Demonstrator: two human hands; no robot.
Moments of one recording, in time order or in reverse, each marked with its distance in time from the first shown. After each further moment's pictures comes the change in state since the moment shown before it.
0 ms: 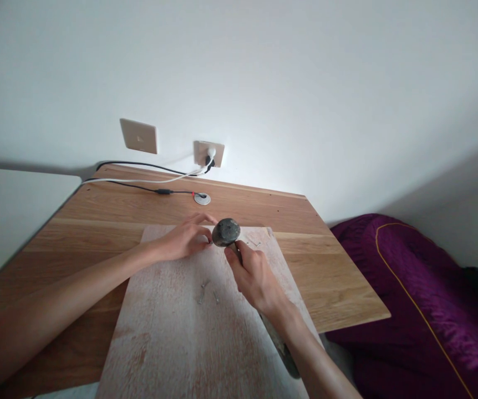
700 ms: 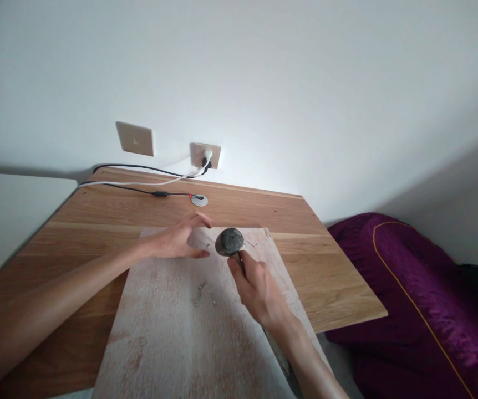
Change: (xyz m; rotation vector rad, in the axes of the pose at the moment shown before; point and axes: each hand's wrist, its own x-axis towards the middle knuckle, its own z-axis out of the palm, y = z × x) left_hand 0.002 0.003 -0.014 -0.100 0.006 -0.077; right_hand -0.017 0.014 -0.001 -0.028 0.015 0.043
